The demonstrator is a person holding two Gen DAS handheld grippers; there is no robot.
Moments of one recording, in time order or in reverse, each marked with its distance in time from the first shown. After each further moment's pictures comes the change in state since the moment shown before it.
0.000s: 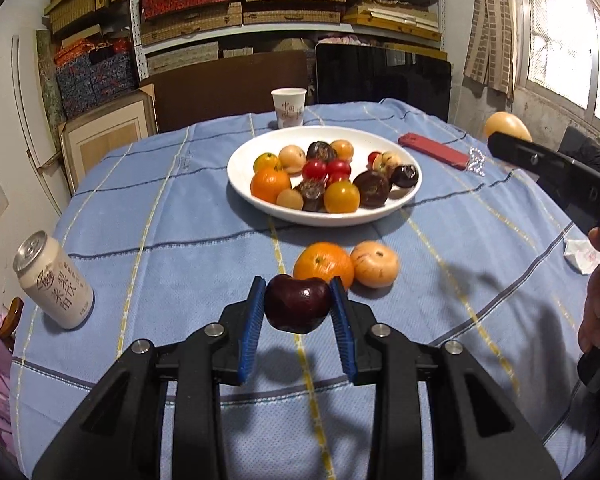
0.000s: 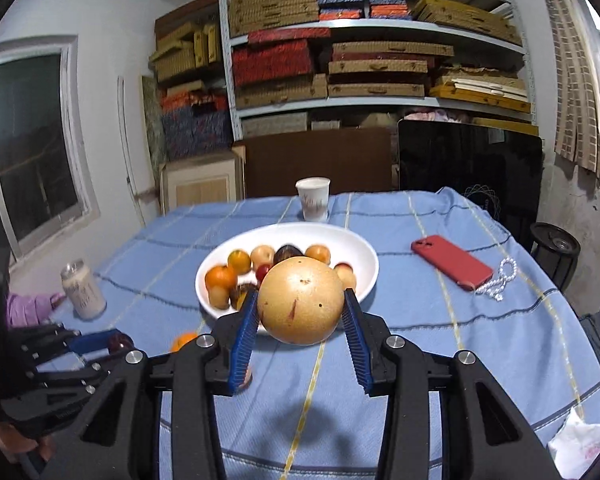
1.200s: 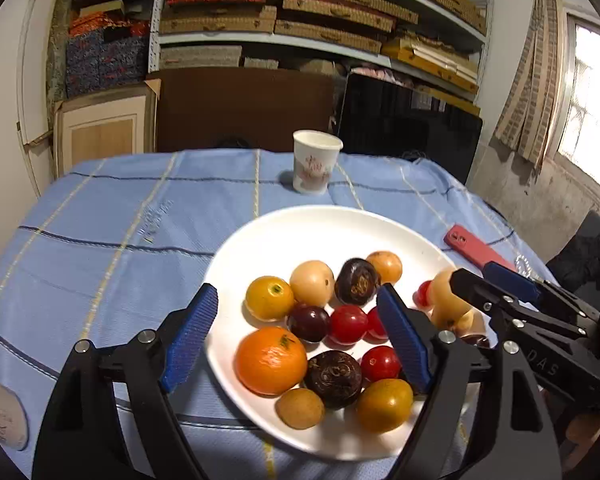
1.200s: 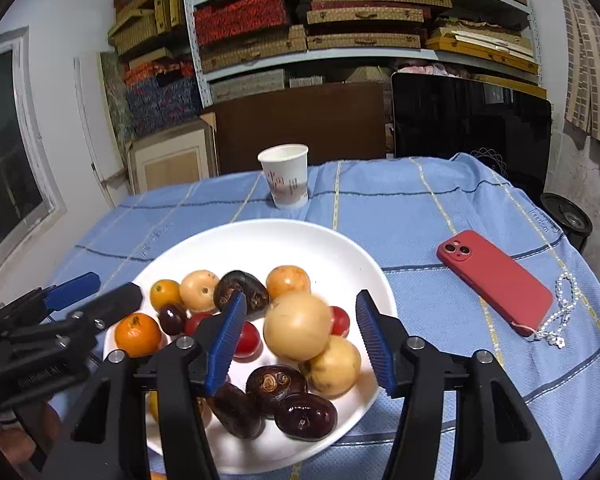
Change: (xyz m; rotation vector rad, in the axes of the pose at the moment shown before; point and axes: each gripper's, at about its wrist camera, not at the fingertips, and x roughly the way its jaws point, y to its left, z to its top) left arm 0.133 0.037 0.122 -0.194 -0.086 -0.032; right arm 0.170 -0.027 0.039 0.057 0.157 -0.026
